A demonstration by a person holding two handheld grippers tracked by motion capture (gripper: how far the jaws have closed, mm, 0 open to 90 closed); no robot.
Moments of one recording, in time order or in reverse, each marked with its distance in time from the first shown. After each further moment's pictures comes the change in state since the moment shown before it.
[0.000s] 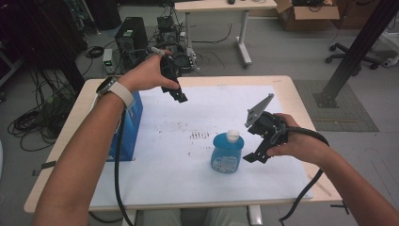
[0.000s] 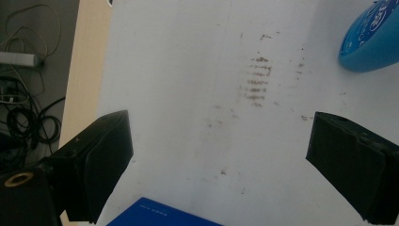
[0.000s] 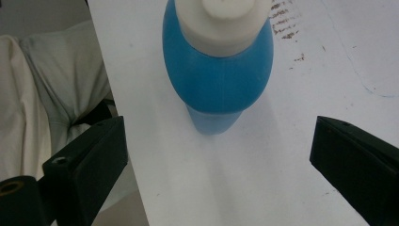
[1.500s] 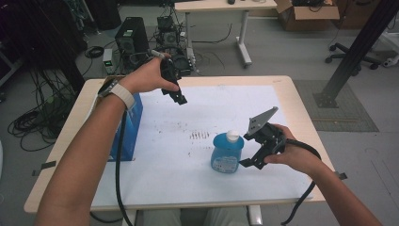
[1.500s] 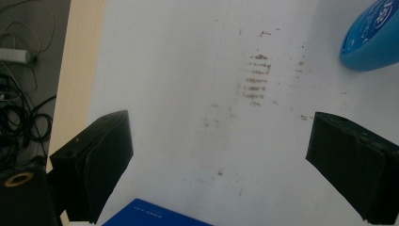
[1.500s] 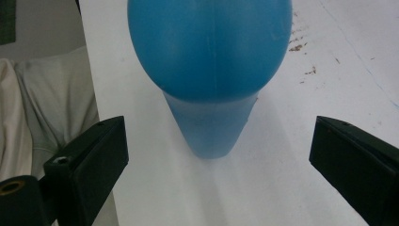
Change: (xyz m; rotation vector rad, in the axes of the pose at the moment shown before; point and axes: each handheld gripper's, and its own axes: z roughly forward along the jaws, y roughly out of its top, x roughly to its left) left arm 0.002 -0.004 0.010 0.004 -0.017 -0.014; right arm -0.008 -0.031 0.039 -0.161 0.025 0.008
